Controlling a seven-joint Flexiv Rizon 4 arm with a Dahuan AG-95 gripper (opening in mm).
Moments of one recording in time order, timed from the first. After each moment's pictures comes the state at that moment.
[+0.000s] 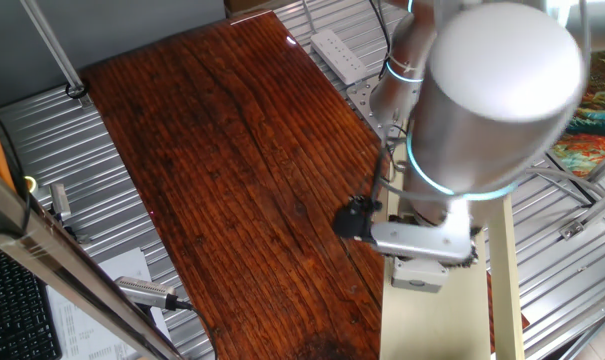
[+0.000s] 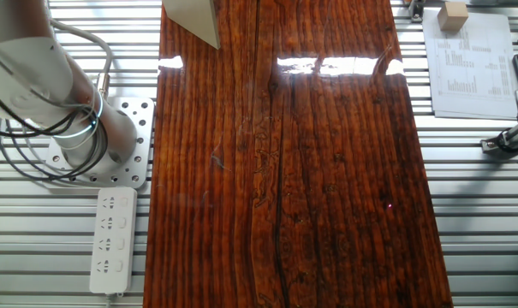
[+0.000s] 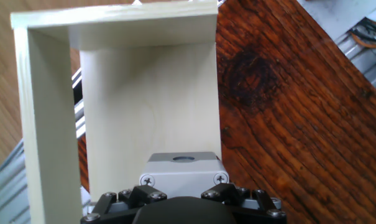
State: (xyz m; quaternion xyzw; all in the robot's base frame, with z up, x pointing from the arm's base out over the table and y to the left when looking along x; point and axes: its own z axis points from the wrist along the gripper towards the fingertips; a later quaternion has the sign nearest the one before) arm 0.366 0.473 0.353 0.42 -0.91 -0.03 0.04
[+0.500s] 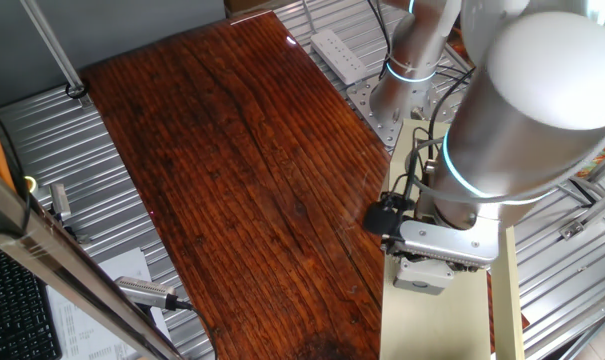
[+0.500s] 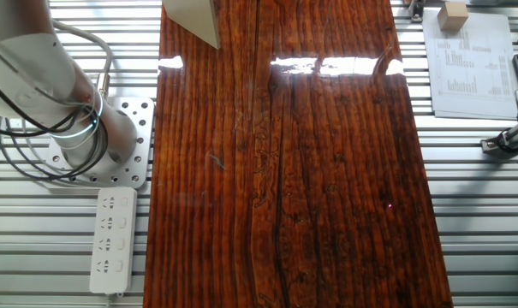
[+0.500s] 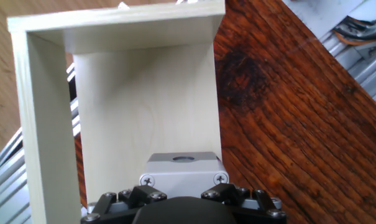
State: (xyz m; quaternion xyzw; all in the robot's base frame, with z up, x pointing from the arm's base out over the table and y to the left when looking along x) arm 0.359 0.471 0.346 0.41 -0.91 0.01 0.02
